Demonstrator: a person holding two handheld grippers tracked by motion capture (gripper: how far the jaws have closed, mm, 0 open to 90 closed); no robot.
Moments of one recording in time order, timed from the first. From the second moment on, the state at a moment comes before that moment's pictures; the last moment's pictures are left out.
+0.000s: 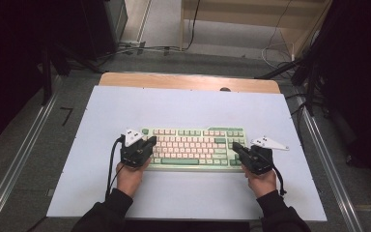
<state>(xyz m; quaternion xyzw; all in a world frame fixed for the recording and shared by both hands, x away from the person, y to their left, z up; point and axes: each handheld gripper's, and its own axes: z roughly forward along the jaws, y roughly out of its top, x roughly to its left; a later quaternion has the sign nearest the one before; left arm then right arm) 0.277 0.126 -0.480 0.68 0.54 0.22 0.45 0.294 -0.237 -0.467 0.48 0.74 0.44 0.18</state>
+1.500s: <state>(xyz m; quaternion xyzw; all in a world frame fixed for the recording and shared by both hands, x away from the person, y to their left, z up) 0.299 0.081 -0.486 0.72 0.51 0.18 0.45 0.308 -0.197 -0.471 0.46 0.76 0.43 0.16</state>
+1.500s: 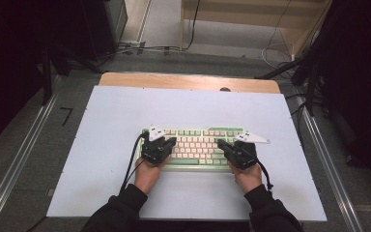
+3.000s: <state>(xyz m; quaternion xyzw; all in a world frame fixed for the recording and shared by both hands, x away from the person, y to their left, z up) 0.307 0.080 -0.487 0.72 0.52 0.15 0.44 0.310 -0.184 -0.471 0.45 0.76 0.44 0.16</state>
